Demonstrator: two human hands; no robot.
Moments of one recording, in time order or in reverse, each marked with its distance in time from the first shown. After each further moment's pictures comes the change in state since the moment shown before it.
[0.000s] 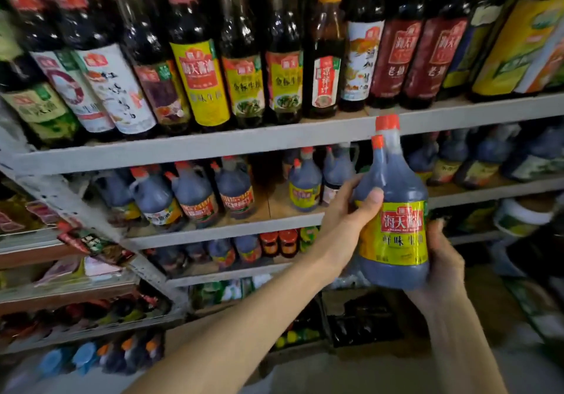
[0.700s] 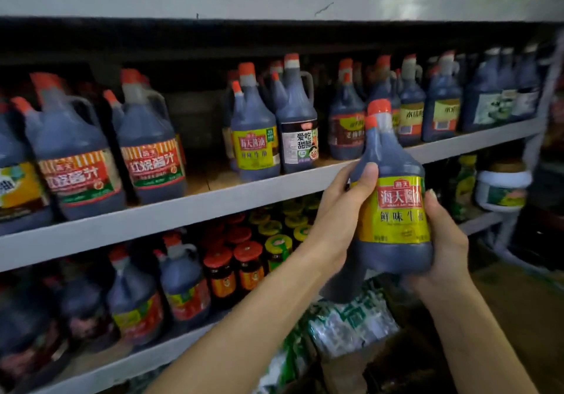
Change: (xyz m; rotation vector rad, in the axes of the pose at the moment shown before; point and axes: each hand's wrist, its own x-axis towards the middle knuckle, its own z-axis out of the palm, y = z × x) left_hand 0.062 -0.272 -0.076 0.047 -0.354 0.275; right_hand 0.068 0.221 -0.182 0.067 0.021 -0.540
